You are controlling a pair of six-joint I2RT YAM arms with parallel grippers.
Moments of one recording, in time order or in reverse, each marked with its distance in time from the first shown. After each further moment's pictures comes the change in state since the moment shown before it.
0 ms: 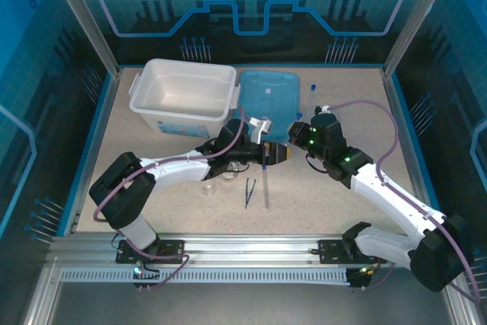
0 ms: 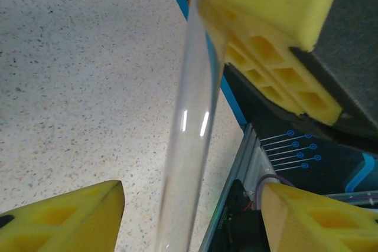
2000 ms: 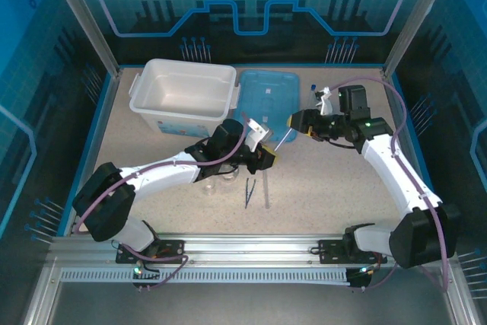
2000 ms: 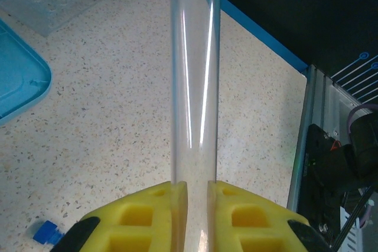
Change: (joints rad) left arm 0.003 -0.138 -0.009 -0.272 -0.057 0.550; right arm -0.338 0.170 0.293 -0.372 -0.835 -0.373
